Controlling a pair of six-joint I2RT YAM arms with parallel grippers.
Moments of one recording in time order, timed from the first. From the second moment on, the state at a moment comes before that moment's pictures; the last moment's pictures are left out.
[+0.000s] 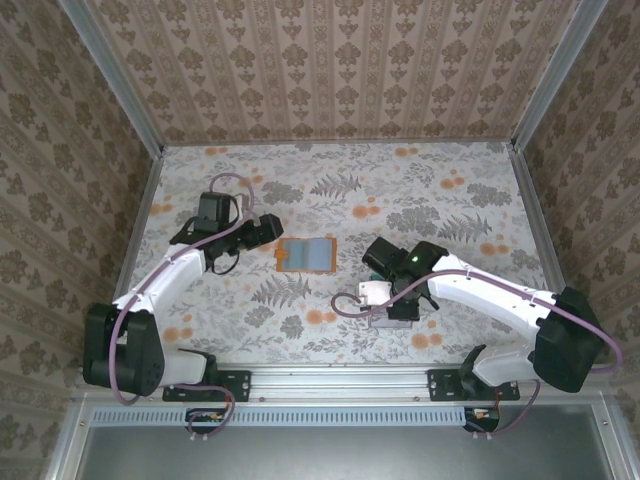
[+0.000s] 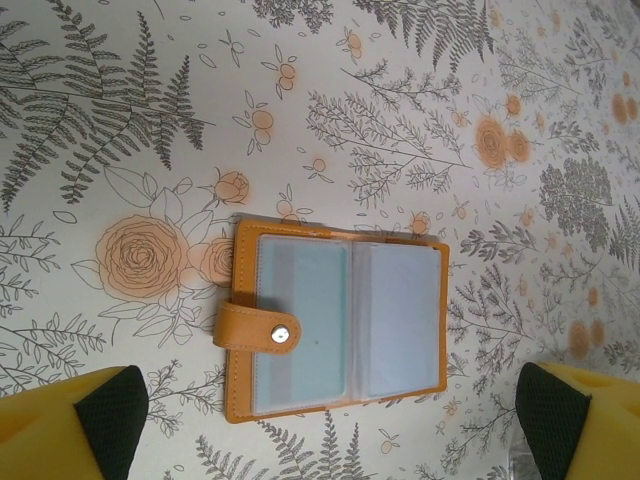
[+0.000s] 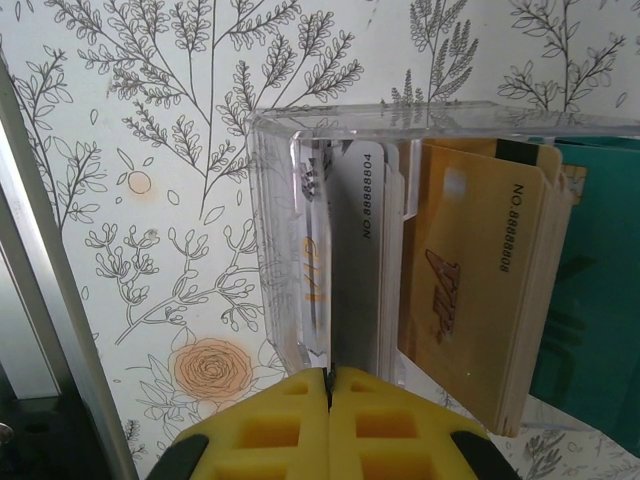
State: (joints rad) left arm -0.27 1.31 0.84 -0.36 0.36 -0.51; right arm 0.80 1.34 0.98 -1.10 0.05 -0.70
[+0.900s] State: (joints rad) left arm -0.27 1.31 0.84 -0.36 0.36 -0.51; right arm 0.79 1.37 1.03 -0.99 0.06 -0.55
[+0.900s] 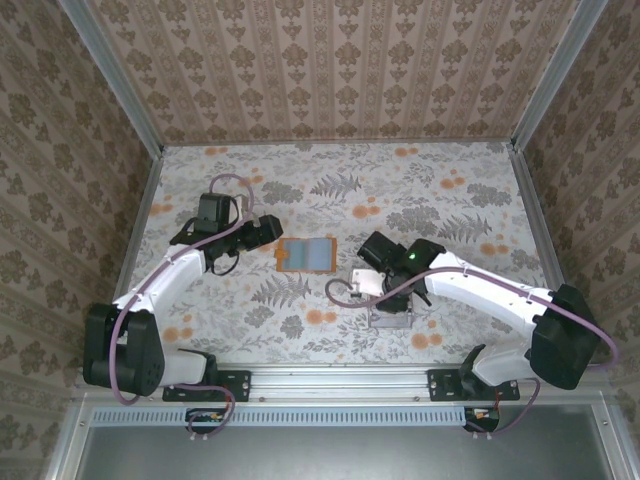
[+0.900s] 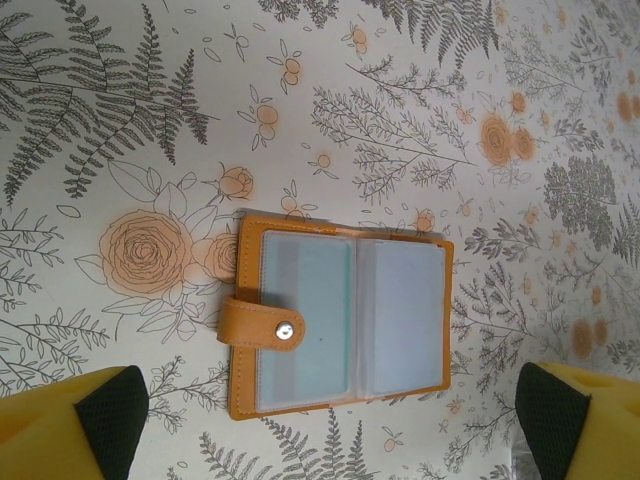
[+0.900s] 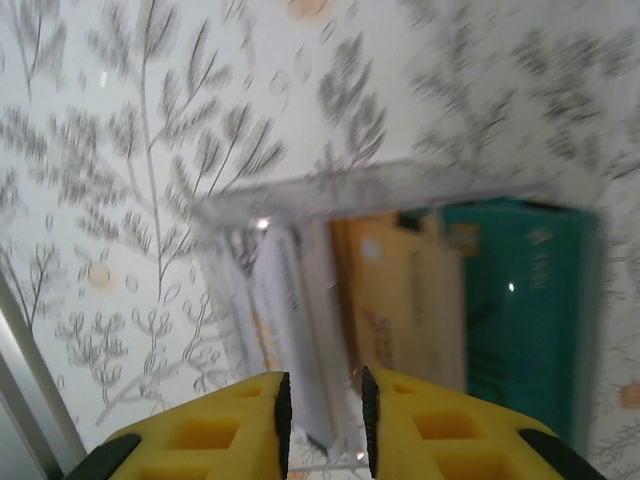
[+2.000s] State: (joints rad) left arm -0.32 1.58 0.83 -0.35 0.43 -0.52; right arm 0.64 2.03 1.52 -0.74 -0.14 0.70
